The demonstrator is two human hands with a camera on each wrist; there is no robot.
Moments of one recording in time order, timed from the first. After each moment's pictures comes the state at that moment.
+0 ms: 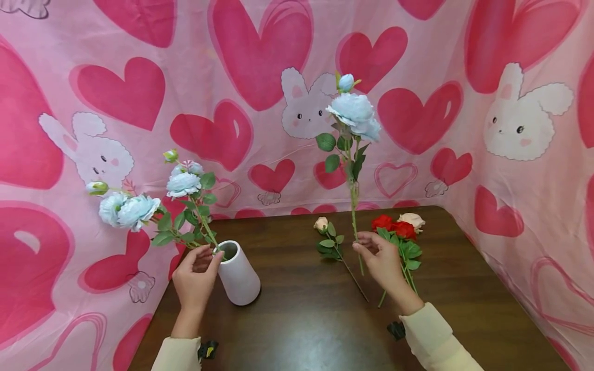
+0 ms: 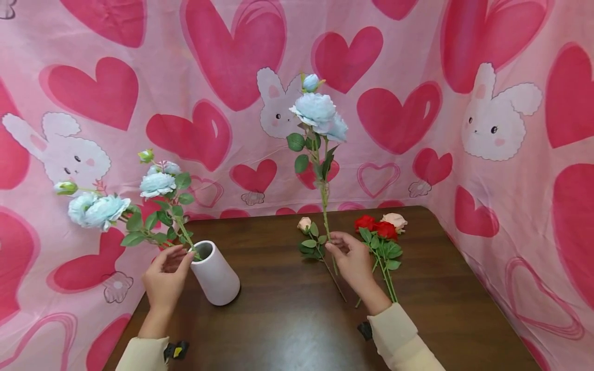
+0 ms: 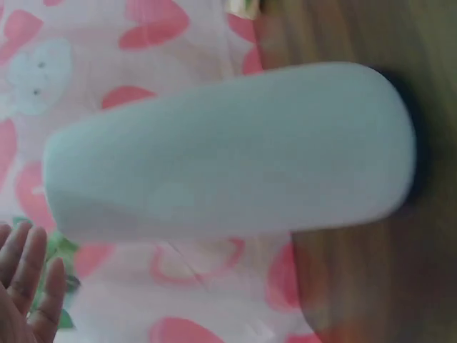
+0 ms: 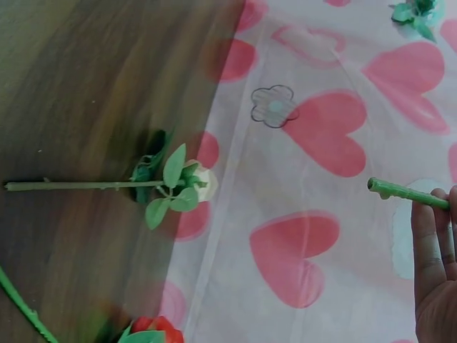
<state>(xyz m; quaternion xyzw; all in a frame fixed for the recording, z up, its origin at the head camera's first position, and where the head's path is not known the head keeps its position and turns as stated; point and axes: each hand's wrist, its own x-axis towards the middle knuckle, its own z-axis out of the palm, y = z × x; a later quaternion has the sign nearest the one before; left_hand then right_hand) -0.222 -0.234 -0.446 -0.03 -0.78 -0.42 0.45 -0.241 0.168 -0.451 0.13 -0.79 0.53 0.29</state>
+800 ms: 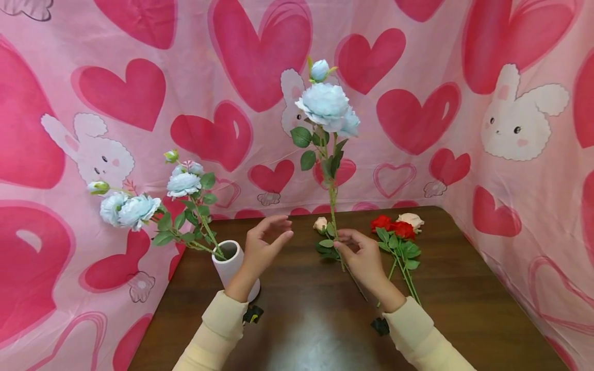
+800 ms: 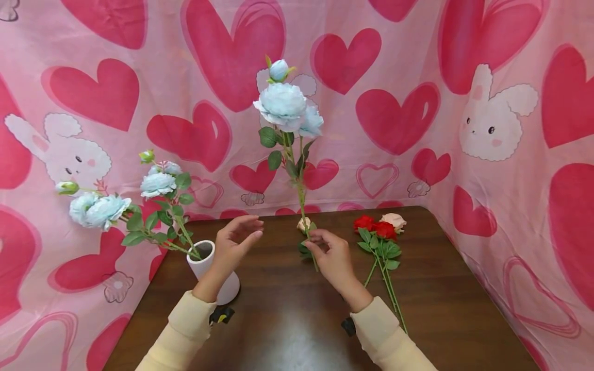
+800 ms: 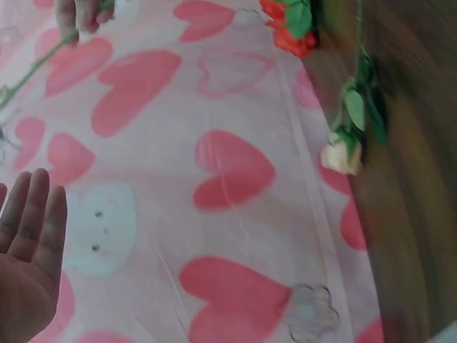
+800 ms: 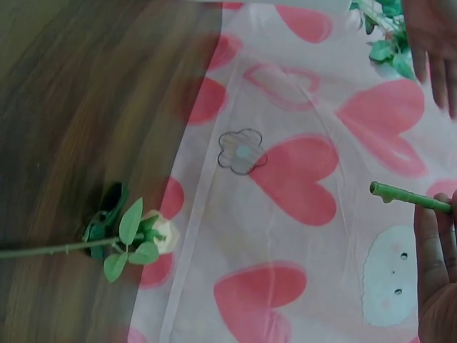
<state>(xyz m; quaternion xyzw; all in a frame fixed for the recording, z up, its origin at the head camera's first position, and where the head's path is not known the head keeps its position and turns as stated) -0.242 -0.108 -0.378 -0.30 -0.72 -0.57 0.25 -0.233 0.130 -0.428 0.16 -0.78 0.54 0.28</state>
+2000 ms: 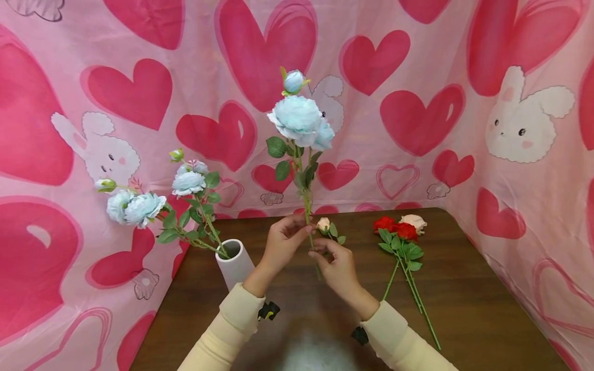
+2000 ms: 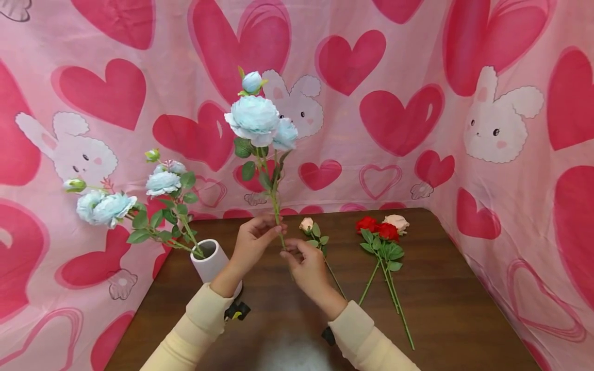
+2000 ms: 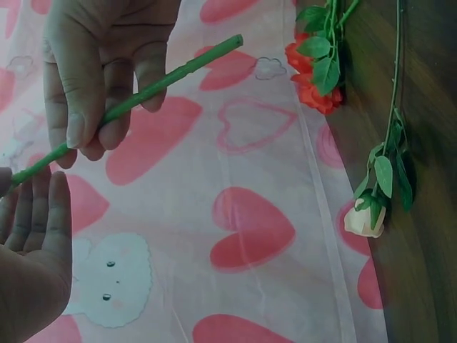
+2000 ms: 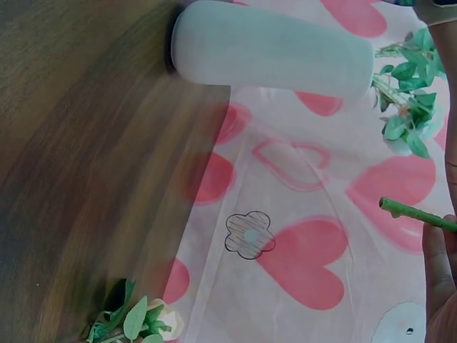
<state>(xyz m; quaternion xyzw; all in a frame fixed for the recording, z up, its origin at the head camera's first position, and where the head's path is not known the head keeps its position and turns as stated) -0.238 -0.073 -0.364 -0.30 -0.68 -0.66 0.13 -0.208 0.071 -0.413 0.24 -0.73 0.56 0.30</state>
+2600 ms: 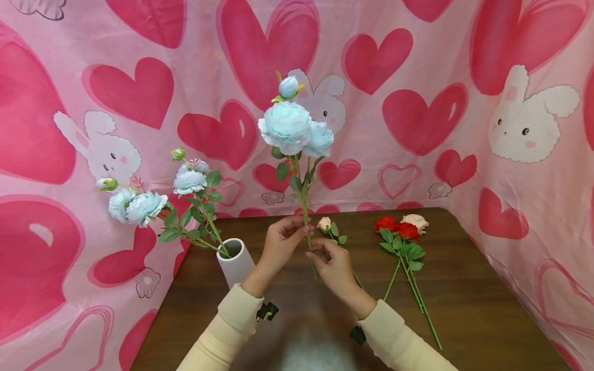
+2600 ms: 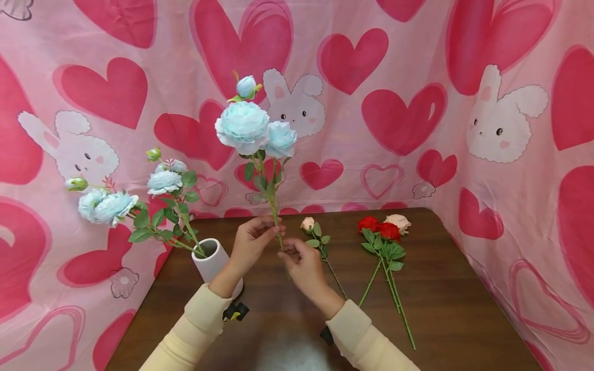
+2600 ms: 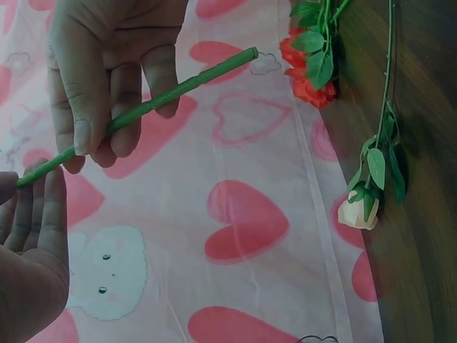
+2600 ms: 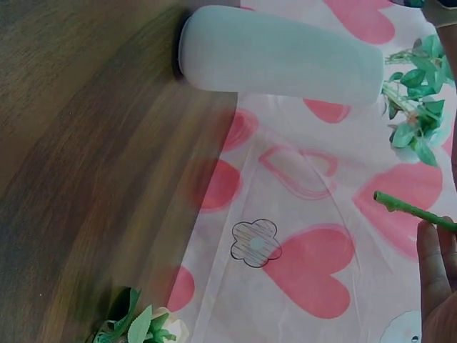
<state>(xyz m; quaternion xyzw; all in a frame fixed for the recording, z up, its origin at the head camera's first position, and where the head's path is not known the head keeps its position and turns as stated) -0.257 -0.081 -0.390 -0.30 -0.66 -0.68 0.12 -0.210 0.066 -0.414 0.22 -0.74 0.59 0.24</state>
